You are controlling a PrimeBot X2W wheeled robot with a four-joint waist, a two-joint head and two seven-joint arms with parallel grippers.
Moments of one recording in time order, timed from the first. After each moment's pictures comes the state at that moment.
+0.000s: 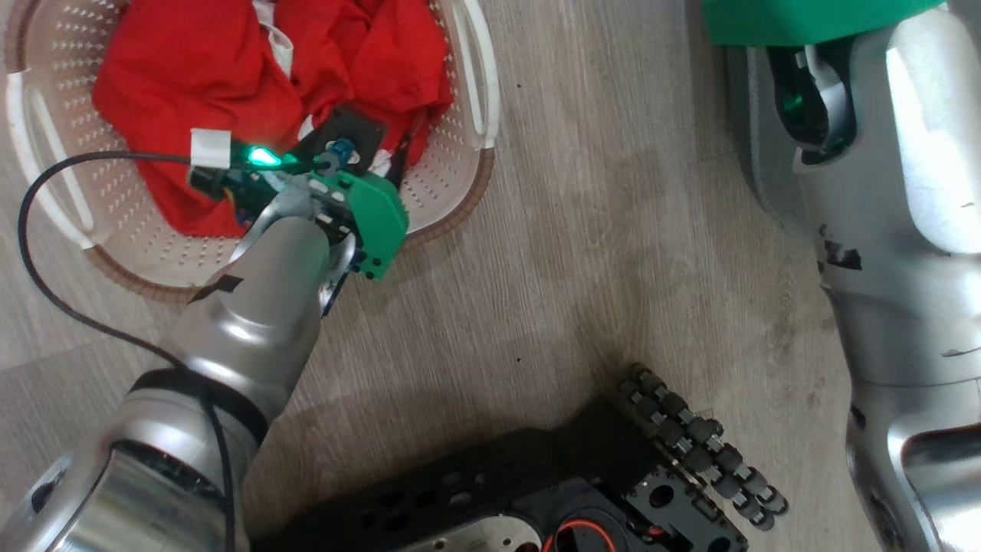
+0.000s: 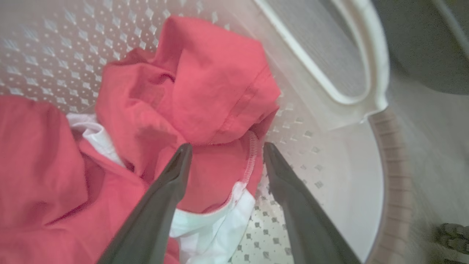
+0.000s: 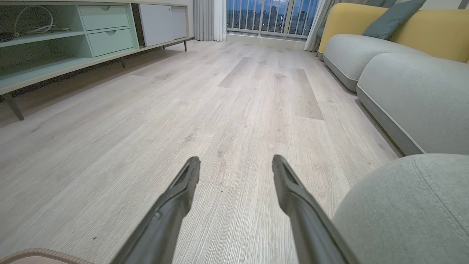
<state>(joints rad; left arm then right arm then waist) -1.00 0.04 -0.78 1.11 -0.35 0.02 -0.25 -0.99 -0.07 0.22 0.26 0.20 0.13 -0.26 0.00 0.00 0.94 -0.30</state>
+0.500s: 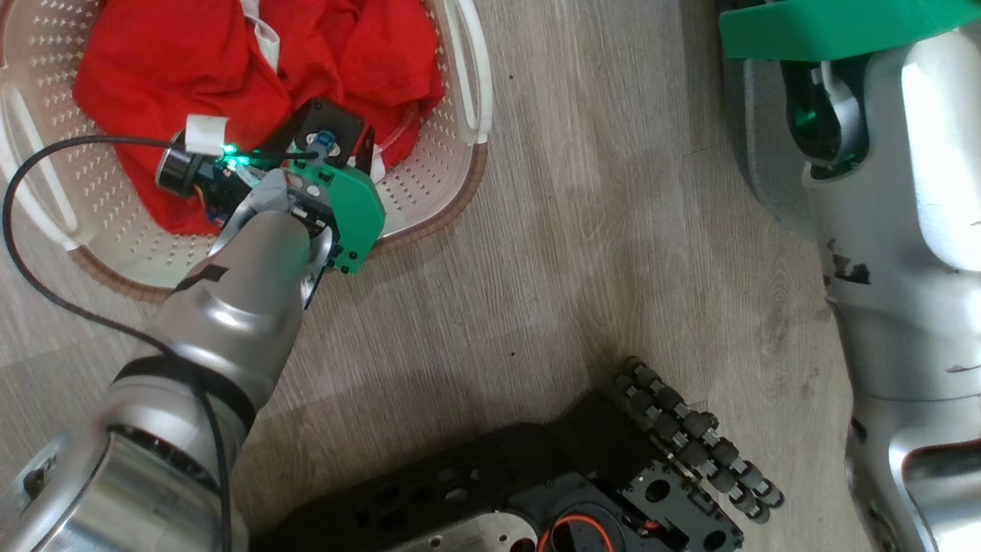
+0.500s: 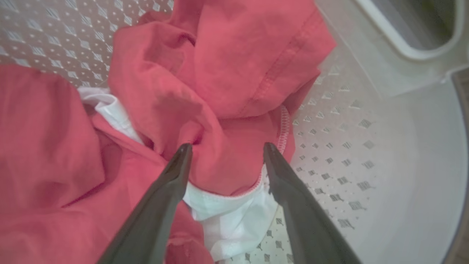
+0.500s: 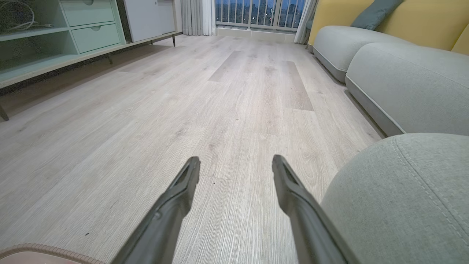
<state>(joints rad) -1.05 0.04 -0.82 1.23 -0.36 0.07 -0.24 -0.95 -0.07 0.18 0.22 0.21 0.13 -0.26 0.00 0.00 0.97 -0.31</state>
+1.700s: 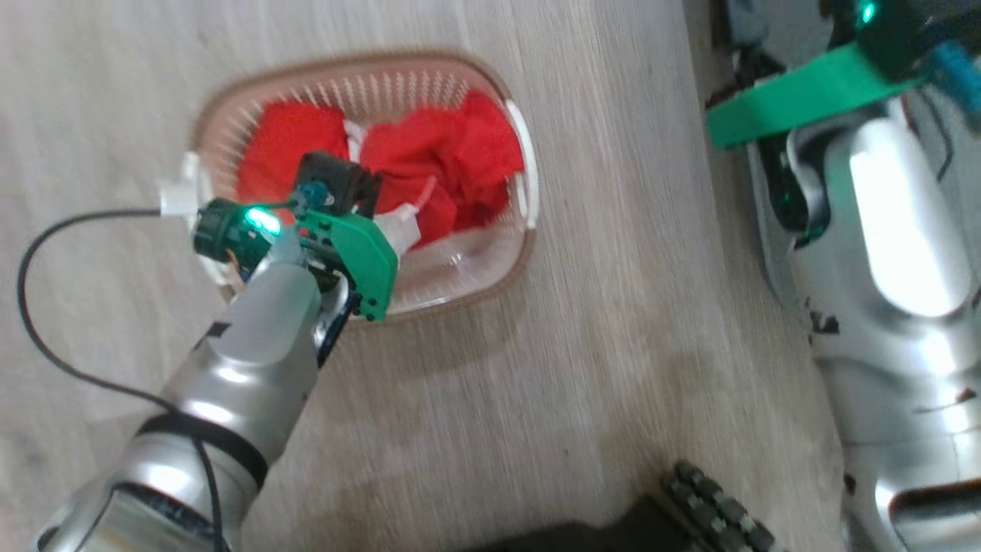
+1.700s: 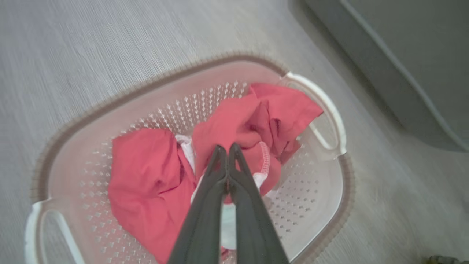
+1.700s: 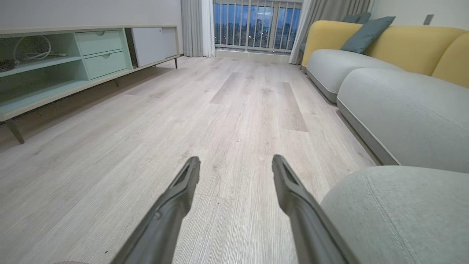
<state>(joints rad) -0.90 0.06 -0.74 1.10 -0.48 -0.02 -0.25 -0.82 -0.07 0.14 0.37 0.14 0.13 -0.26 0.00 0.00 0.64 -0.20</state>
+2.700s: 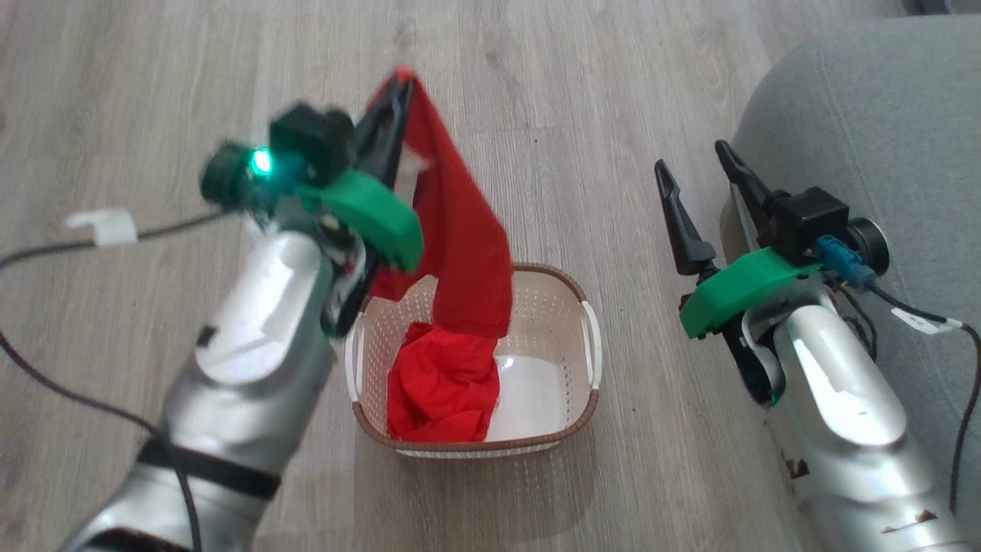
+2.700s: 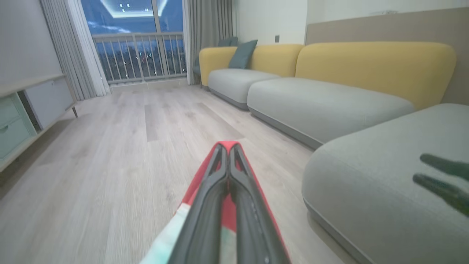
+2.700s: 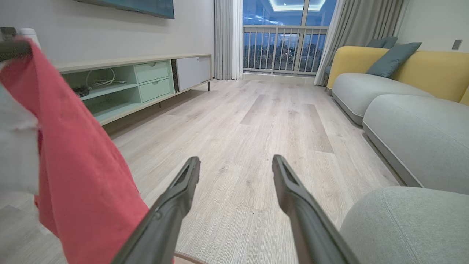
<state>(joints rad) -0.74 0.06 -0.47 0.58 -0.35 -0.01 -0.25 -0.52 -0.08 0.18 0.52 0.14 0.13 -0.26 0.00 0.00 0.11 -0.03</state>
